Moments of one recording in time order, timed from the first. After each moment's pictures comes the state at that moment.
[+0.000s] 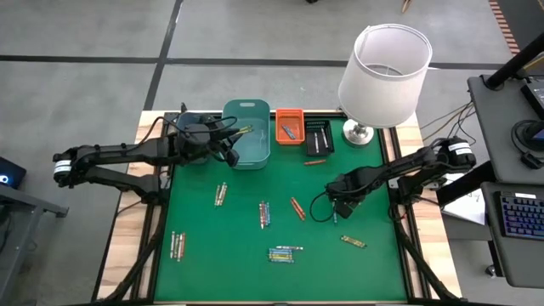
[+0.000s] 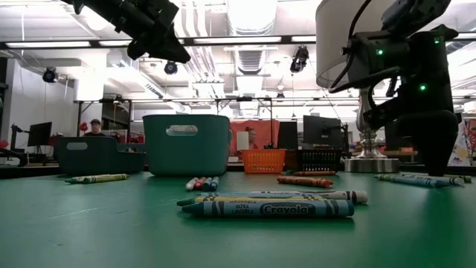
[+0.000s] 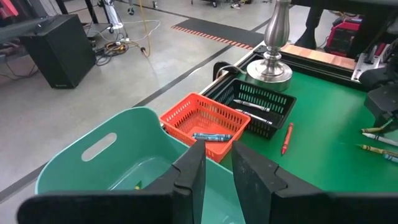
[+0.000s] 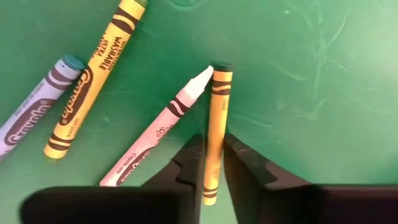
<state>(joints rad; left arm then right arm) 0.20 1.05 0.82 -0.16 -0.44 -0.14 0.08 1.52 0.69 -0.88 0.06 0.82</state>
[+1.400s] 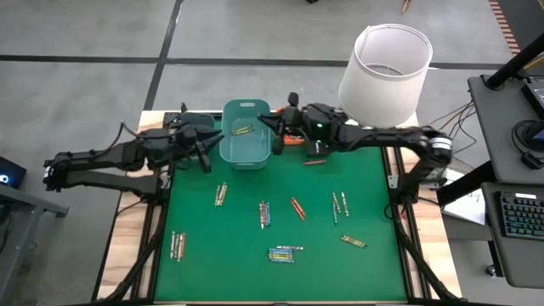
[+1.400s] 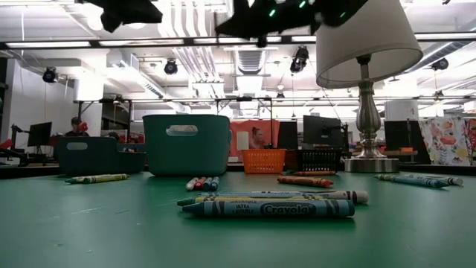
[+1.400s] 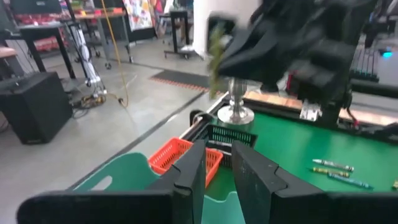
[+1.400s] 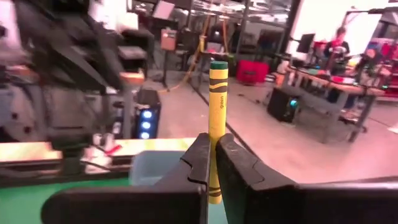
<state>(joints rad) 0.09 0.73 0.78 -0.20 -0.44 -0.04 -0.29 1.68 1.24 0.47 0.01 -0.16</state>
